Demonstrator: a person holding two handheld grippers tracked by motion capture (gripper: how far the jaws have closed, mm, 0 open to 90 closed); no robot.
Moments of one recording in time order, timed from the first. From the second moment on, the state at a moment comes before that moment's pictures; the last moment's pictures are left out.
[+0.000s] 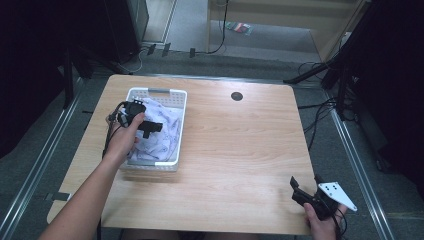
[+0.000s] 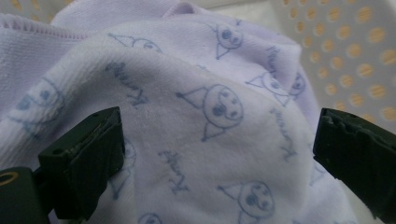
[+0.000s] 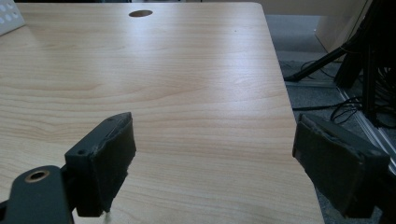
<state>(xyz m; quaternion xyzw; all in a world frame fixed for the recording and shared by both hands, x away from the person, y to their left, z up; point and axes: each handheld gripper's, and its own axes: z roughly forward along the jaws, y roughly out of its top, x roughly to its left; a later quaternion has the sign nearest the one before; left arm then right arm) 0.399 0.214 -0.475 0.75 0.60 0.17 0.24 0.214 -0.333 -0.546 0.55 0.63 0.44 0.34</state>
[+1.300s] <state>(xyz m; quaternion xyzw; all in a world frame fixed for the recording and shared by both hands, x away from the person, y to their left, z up) 0.408 0.199 -0.508 0.81 0.55 0.17 0.14 0.214 -0.332 -0.546 0.55 0.63 0.44 0.33</state>
